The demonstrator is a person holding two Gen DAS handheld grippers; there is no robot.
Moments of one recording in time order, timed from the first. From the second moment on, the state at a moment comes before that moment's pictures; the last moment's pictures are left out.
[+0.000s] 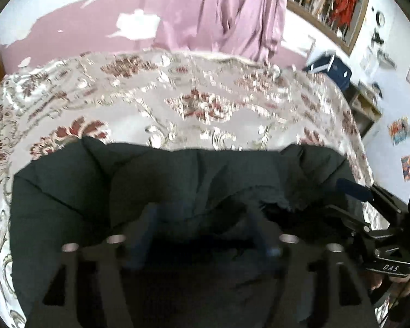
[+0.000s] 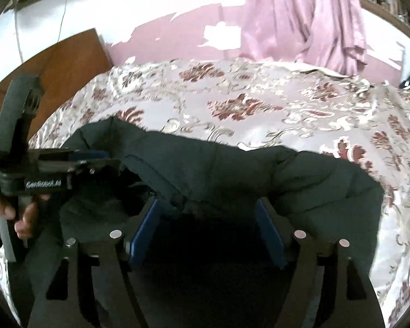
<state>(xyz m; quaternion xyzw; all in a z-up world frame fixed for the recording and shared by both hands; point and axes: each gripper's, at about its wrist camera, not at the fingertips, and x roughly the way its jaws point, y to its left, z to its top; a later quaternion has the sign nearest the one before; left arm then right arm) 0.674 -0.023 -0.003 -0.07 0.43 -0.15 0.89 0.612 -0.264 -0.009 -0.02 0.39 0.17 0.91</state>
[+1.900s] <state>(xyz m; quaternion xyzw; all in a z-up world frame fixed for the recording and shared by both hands) 0.251 -0.002 0.183 -0.03 0.26 -0.08 0.96 0.239 -0.290 0.154 0.00 0.25 0.12 0.96</state>
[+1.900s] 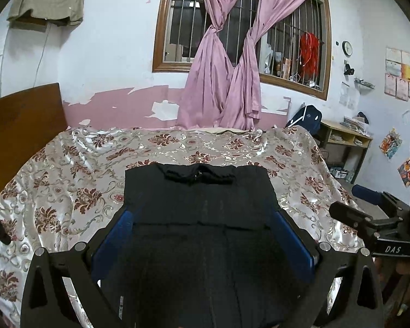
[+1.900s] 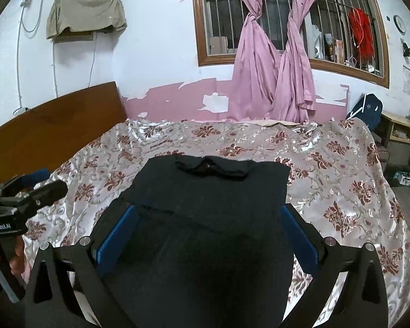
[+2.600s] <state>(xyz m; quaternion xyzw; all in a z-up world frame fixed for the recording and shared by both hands) 0.198 0.021 0.134 -0.03 0.28 -0.06 0.96 0.178 -0.272 0.095 0.00 0.30 0.12 0.95</state>
